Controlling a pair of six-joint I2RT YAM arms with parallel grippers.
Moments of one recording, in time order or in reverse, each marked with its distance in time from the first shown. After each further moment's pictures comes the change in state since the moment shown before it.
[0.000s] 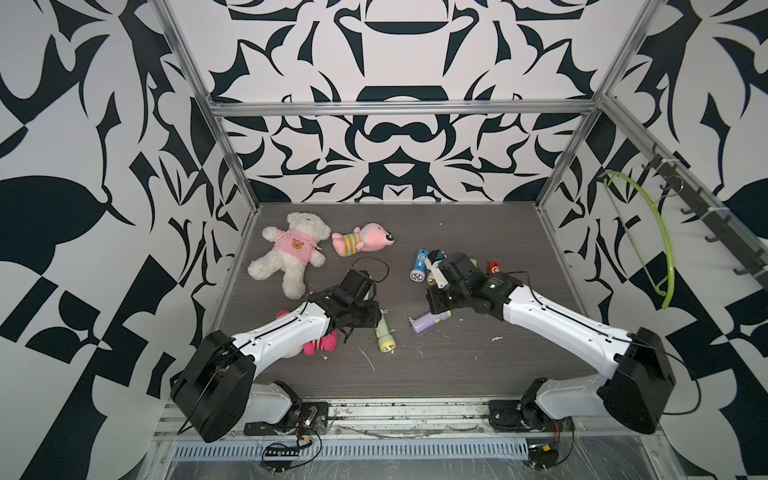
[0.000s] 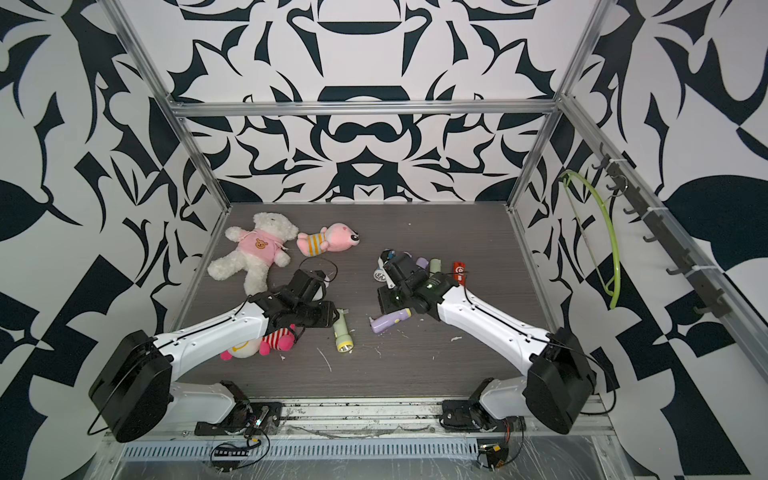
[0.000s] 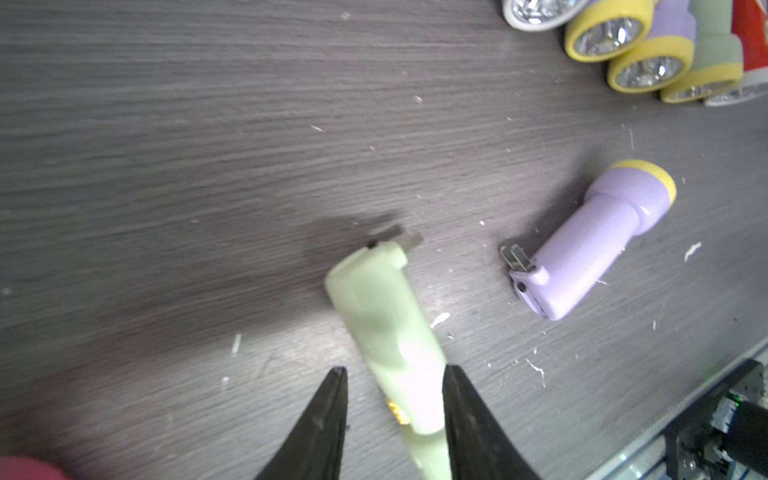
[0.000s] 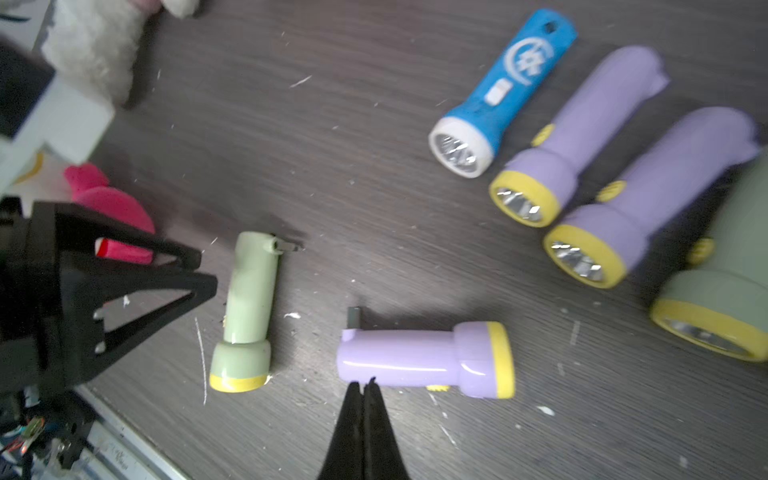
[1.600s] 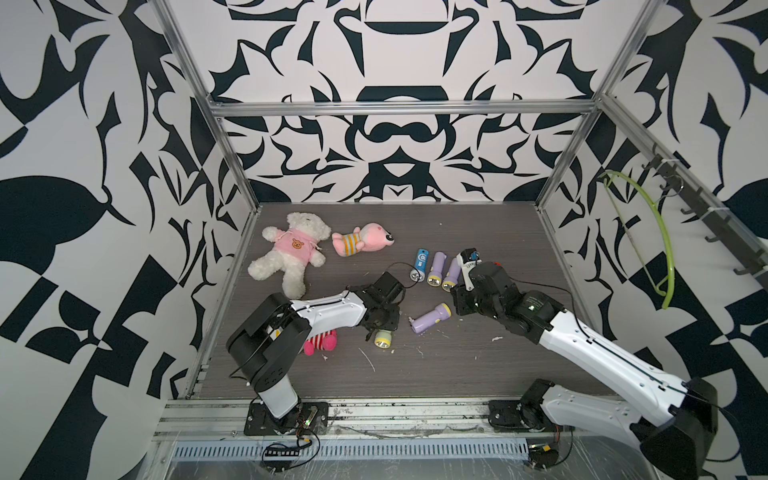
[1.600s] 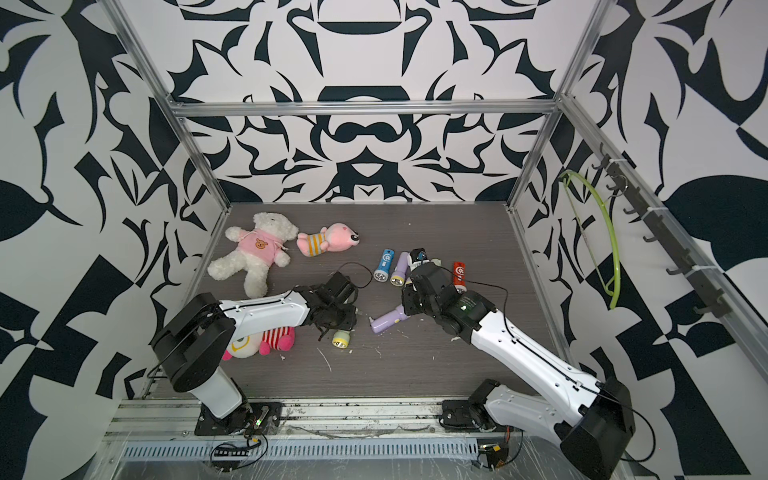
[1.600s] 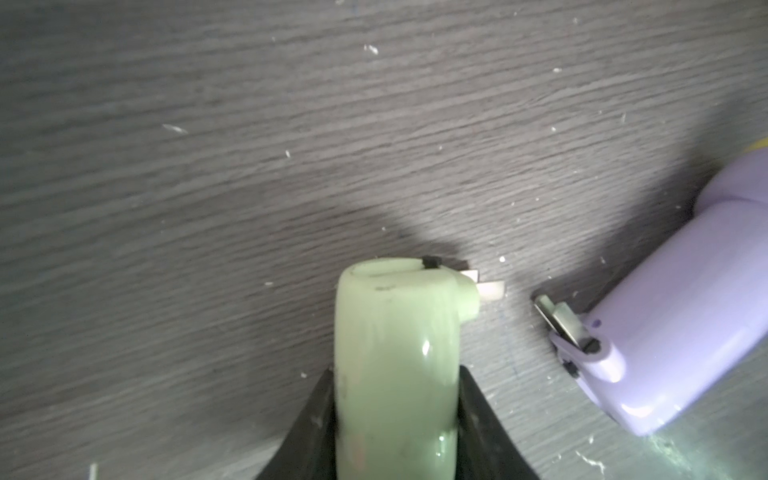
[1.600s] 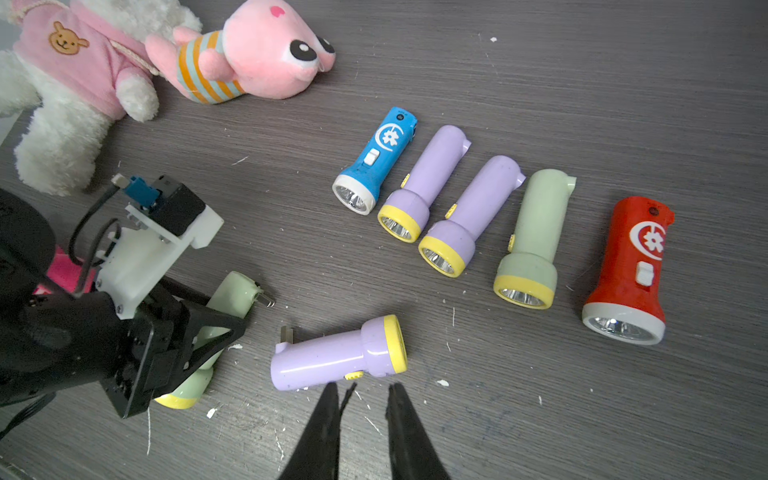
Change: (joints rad) left arm -0.111 0.326 0.156 0.024 -0.113 -0.012; right arm -0.017 -0.257 -0.132 0.005 0.186 0.008
